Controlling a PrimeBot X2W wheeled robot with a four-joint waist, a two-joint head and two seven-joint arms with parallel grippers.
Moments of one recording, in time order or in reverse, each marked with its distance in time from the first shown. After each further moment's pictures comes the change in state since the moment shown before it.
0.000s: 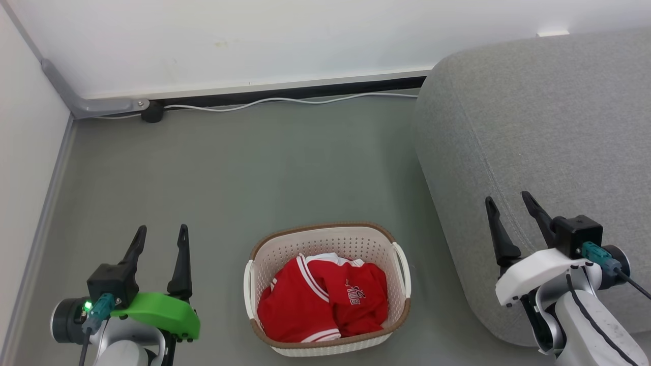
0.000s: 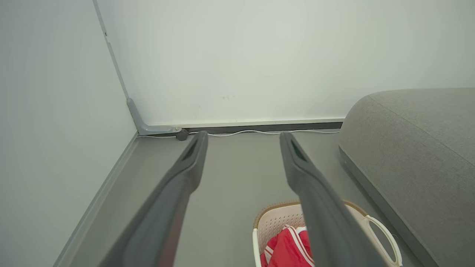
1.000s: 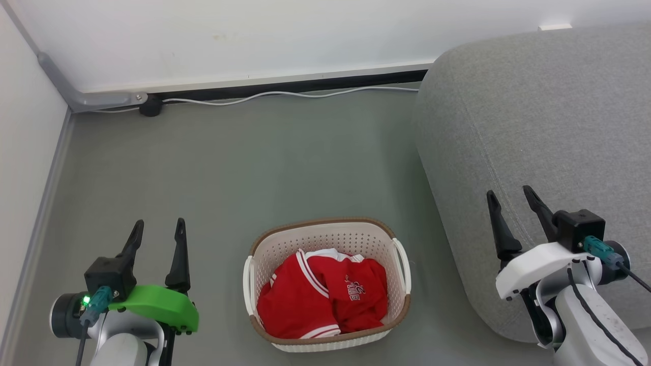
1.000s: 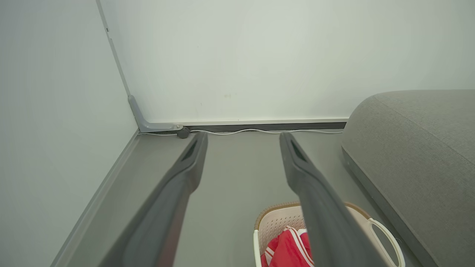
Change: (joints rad) left arm -0.032 -0.010 0.010 0.031 0.006 0.000 -0.003; right arm -0.026 0.013 -0.021 0.019 -0.008 0.012 -0.002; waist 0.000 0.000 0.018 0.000
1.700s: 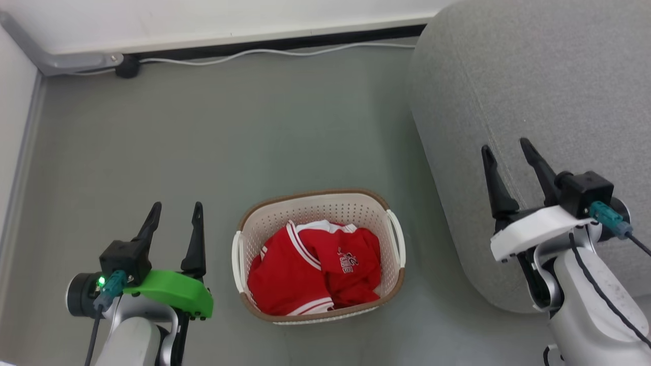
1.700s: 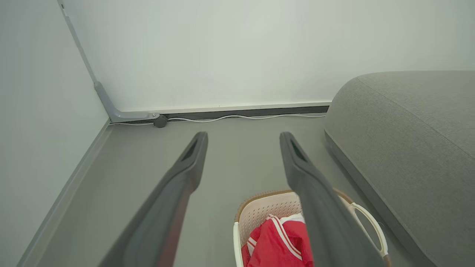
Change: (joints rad) left arm -0.048 -0.015 -0.039 -0.007 0.001 -0.012 0.004; right arm -0.086 0.007 -0.006 -0.078 -0.015 0.021 0.000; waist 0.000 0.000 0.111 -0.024
